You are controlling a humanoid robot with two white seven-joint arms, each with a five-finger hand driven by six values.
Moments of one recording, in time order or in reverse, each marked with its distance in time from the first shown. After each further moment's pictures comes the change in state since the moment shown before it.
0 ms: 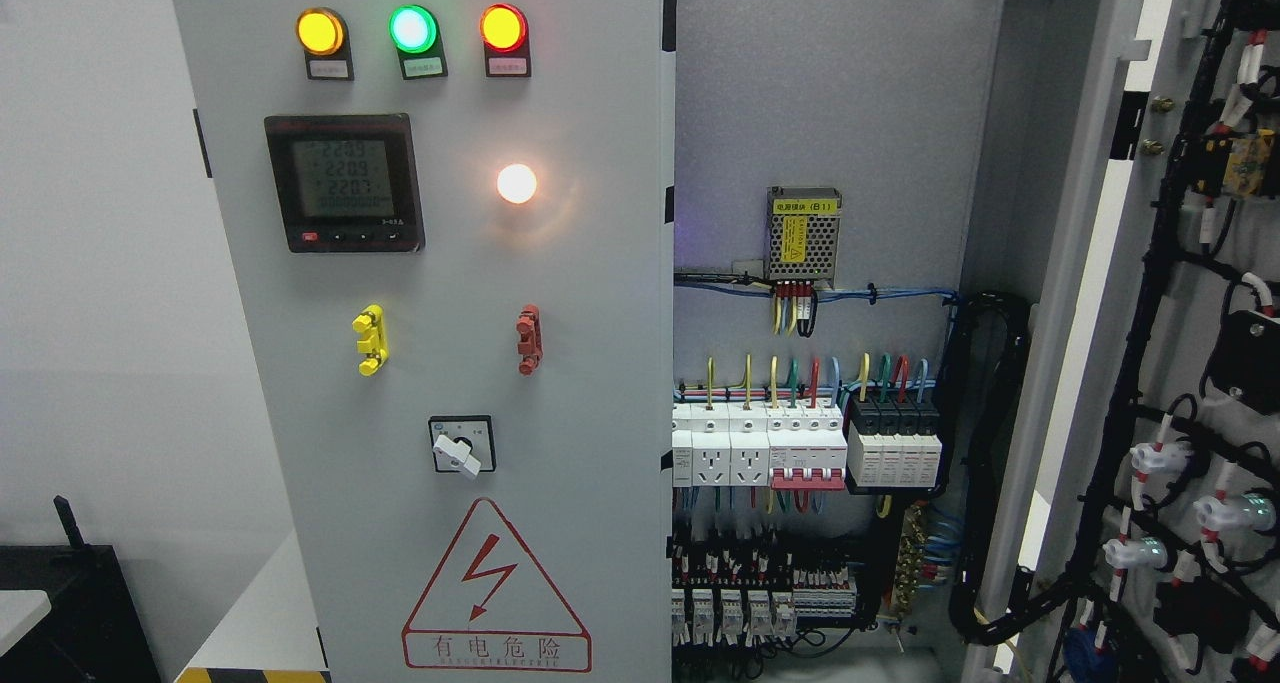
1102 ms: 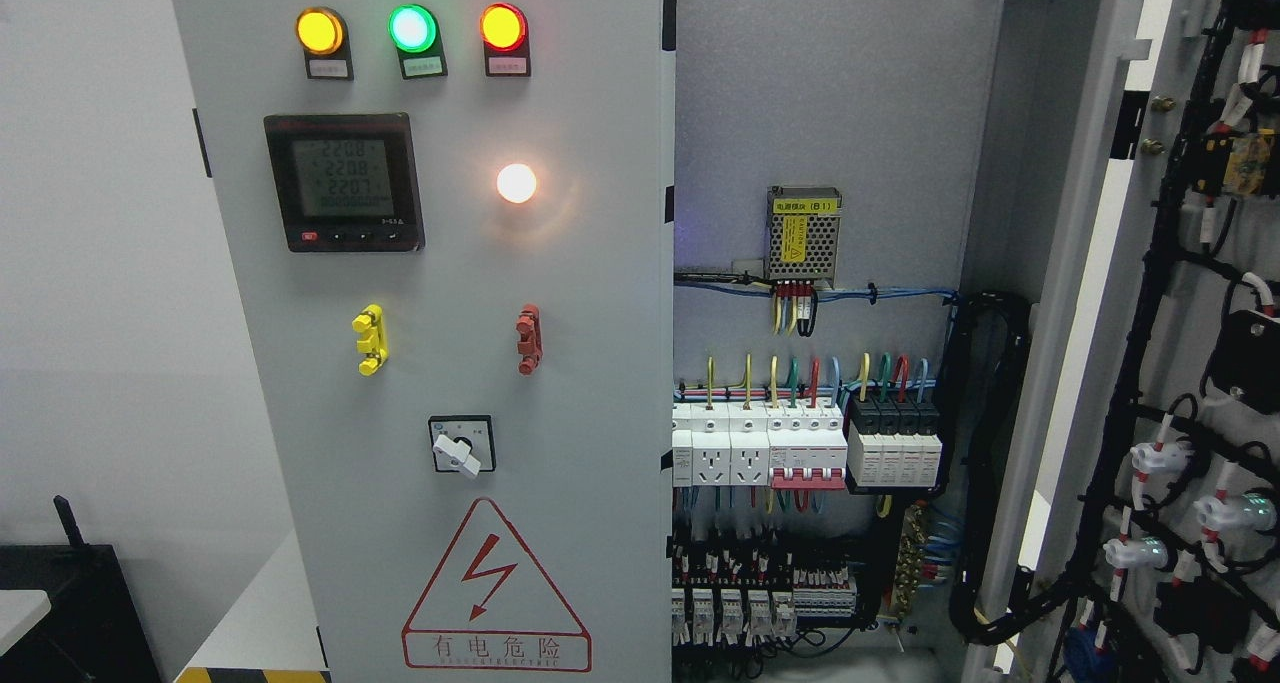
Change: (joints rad) left arm 0.000 -0.008 0.004 -0.020 0.000 -0.005 -0.007; right arm -0.232 -0.115 0.050 -0.340 -0.001 -0.040 0.005
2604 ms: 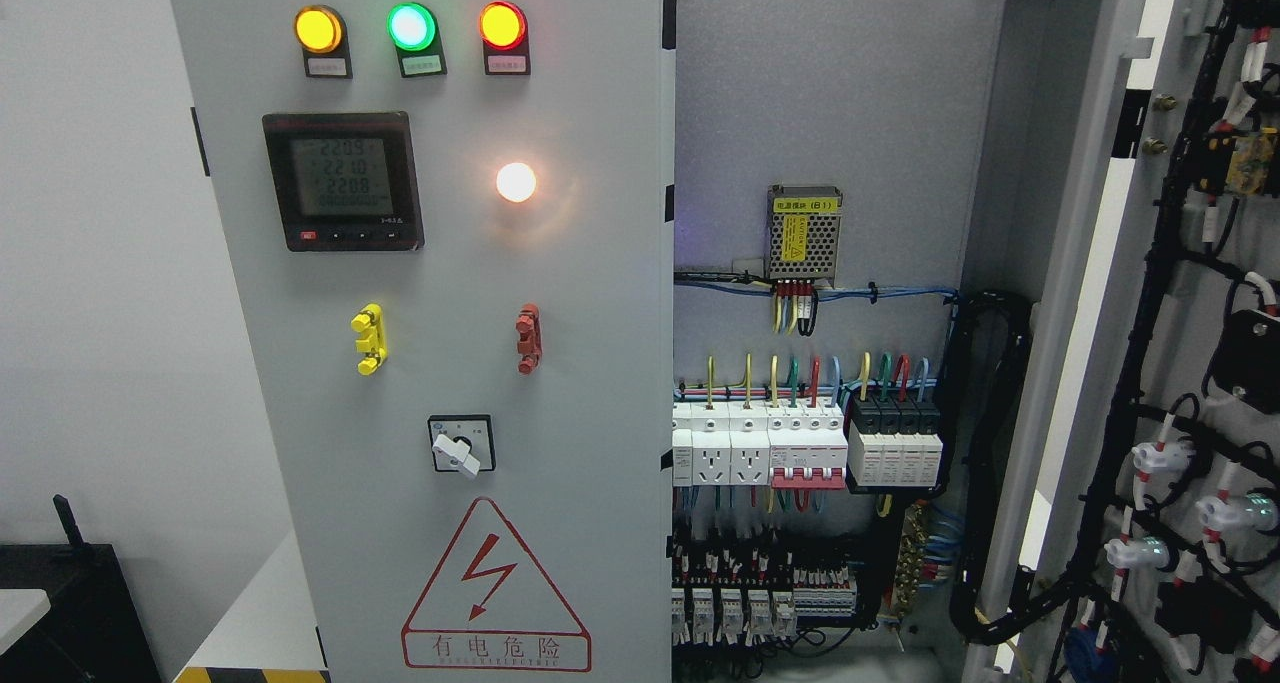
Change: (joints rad) left arm 0.000 -0.002 0.001 -0.003 0.000 0.007 0.000; right arm -0.510 0.094 -0.008 -0.044 -0.007 0.246 -0.006
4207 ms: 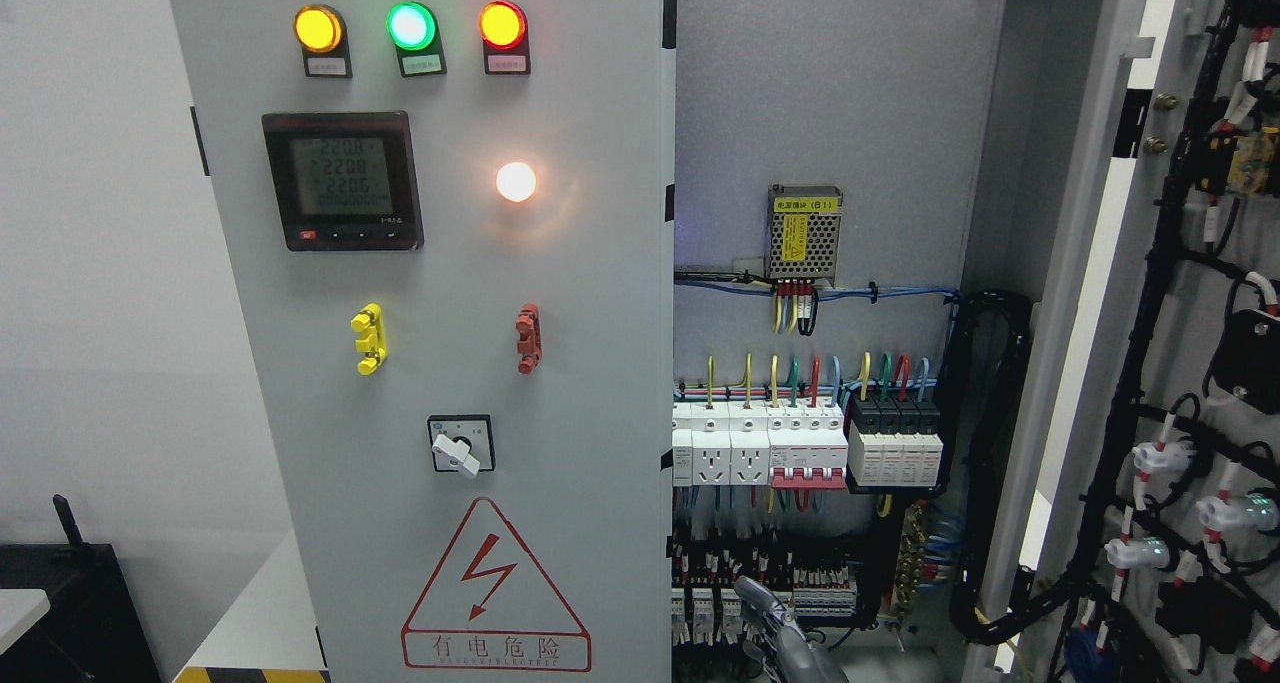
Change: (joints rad) left arm 0.000 0.000 0.000 0.000 0.000 -0.004 0.000; right arm -0.322 0.131 -0.005 0.120 -0.001 0.206 0.003
